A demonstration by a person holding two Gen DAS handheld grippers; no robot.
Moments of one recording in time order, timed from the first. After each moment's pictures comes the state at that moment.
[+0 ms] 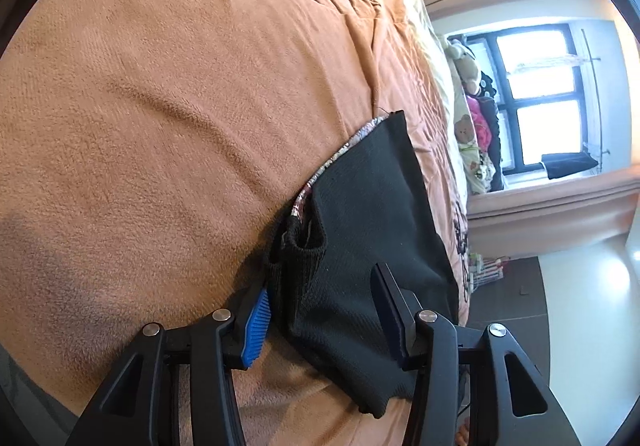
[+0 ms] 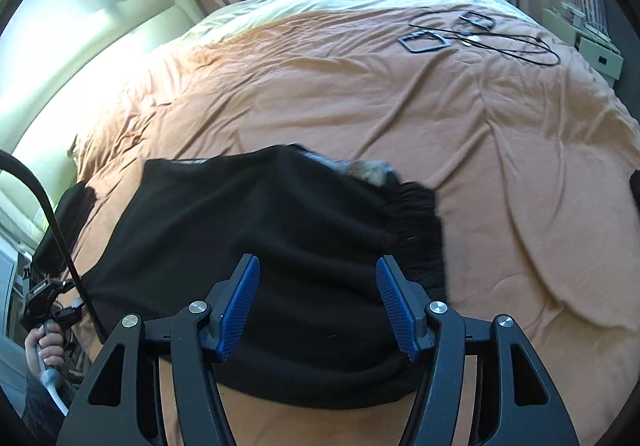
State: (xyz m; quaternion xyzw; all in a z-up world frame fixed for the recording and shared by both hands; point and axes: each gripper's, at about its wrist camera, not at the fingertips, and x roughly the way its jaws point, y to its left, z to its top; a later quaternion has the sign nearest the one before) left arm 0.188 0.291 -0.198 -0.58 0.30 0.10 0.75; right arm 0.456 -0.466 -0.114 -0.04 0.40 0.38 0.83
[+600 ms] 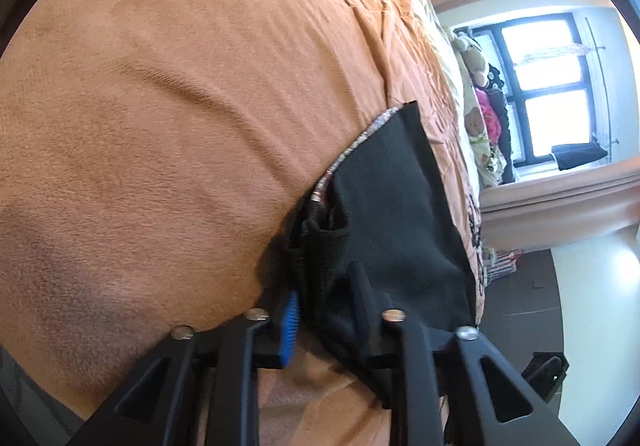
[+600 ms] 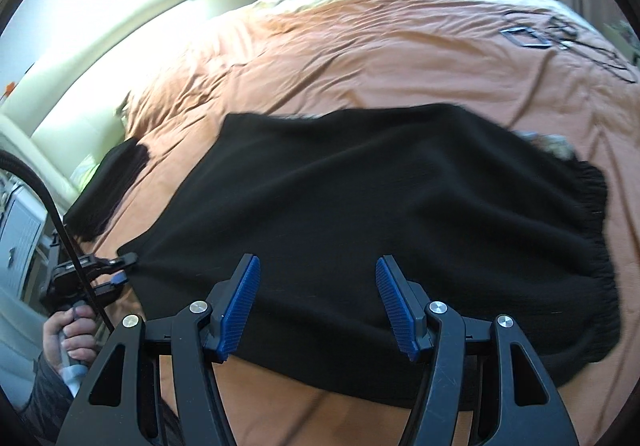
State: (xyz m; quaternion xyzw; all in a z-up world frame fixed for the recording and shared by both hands) left arm 0.191 0.287 -0.208 -0.56 0.32 0.12 0.75; right arm 0.405 -0.377 -0.148 -0.06 0.41 0.47 0.78
